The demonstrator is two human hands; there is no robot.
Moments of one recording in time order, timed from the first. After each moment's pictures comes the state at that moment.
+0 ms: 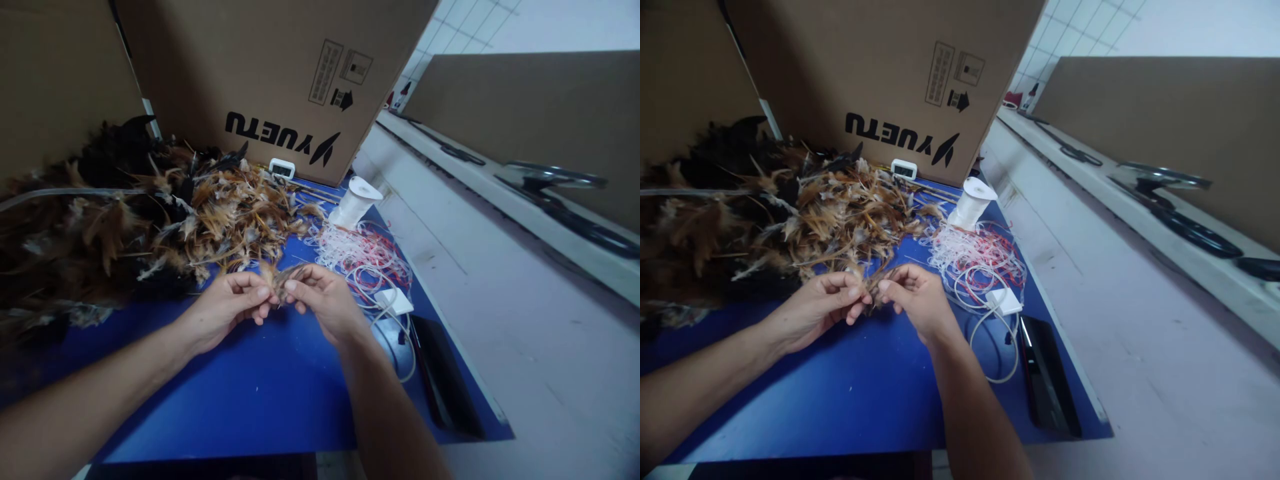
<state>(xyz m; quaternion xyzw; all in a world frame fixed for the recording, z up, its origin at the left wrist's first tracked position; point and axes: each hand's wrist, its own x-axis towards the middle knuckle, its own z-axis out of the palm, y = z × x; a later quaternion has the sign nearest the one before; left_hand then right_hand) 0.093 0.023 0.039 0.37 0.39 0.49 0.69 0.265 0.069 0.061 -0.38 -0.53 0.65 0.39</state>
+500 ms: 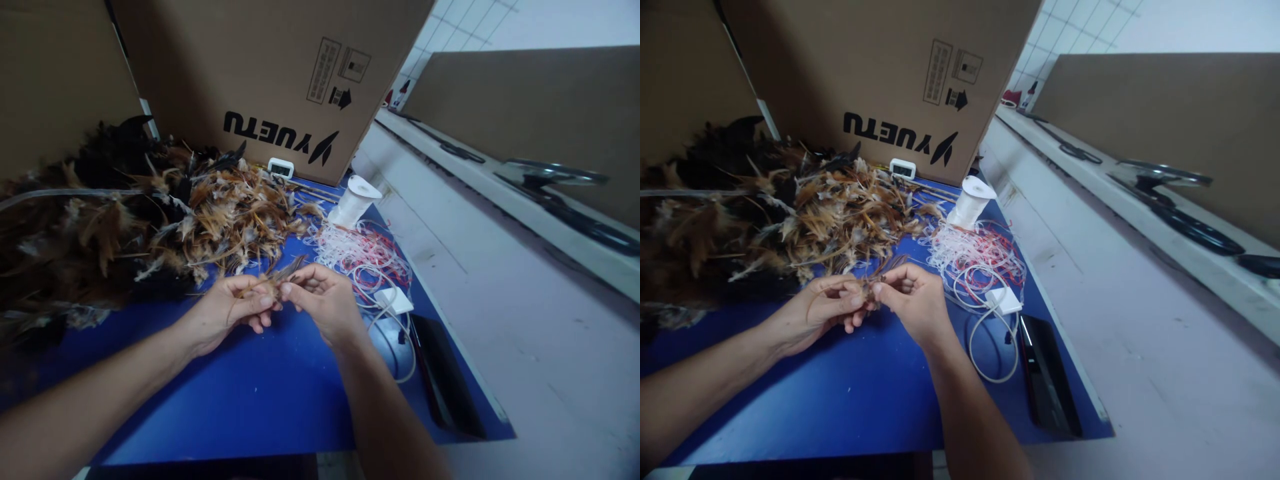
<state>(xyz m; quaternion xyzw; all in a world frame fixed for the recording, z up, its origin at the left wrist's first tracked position) 0.099 0.020 0.047 0.40 0.43 0.46 0.67 0.261 0.064 0.061 -0.39 -0.56 0.58 0.44</state>
